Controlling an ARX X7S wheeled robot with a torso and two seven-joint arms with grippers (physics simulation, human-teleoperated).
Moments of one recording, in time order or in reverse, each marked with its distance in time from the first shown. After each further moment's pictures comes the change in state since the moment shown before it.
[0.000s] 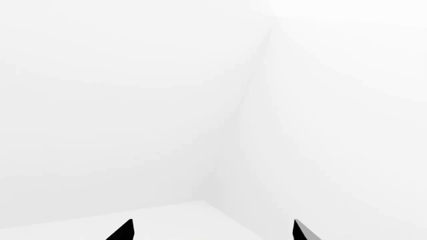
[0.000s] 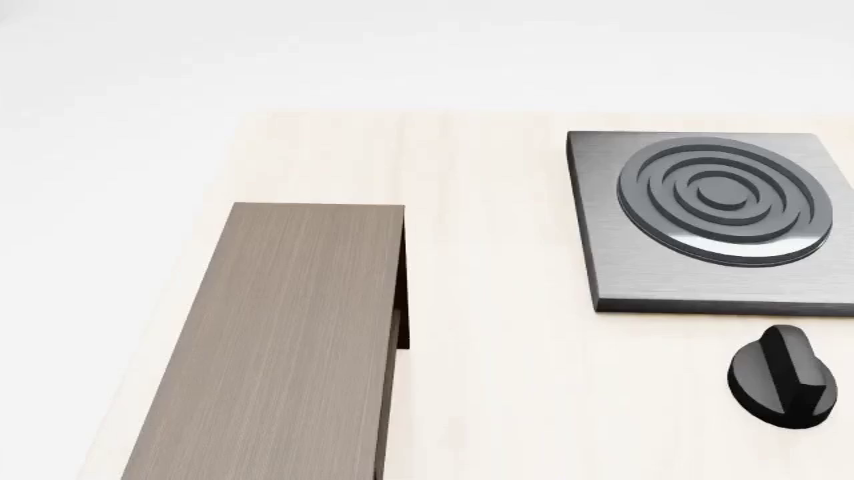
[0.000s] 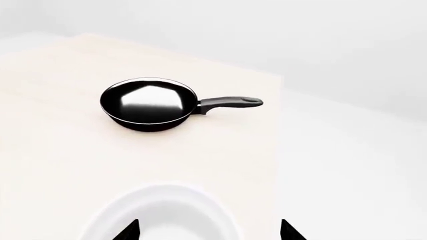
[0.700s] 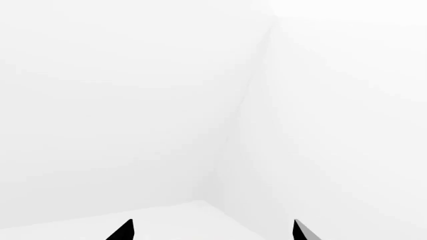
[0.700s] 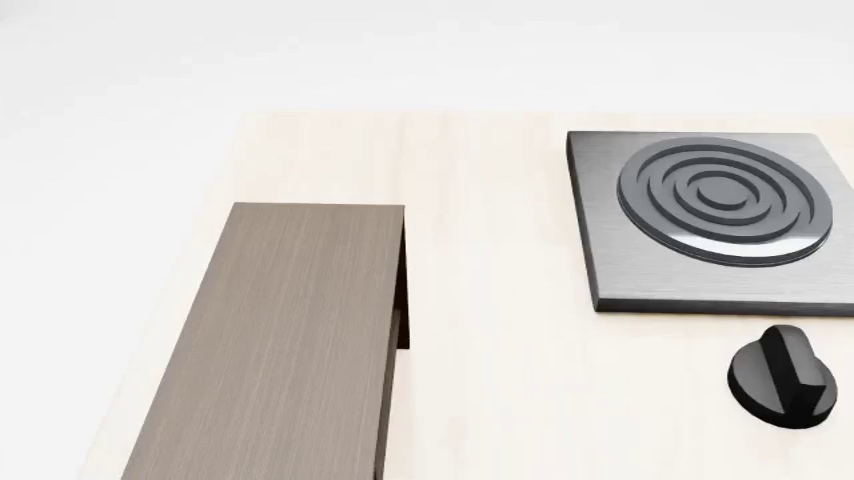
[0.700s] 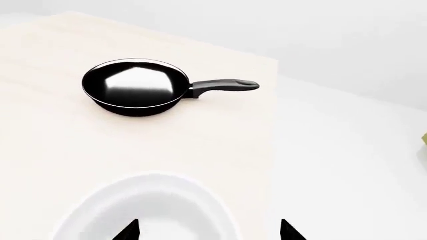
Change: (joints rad) left arm 0.004 -0.009 0.011 -0.001 -0.009 0.006 -0.012; right arm 0.013 0.033 0.039 0.165 0.014 -0.091 0.002
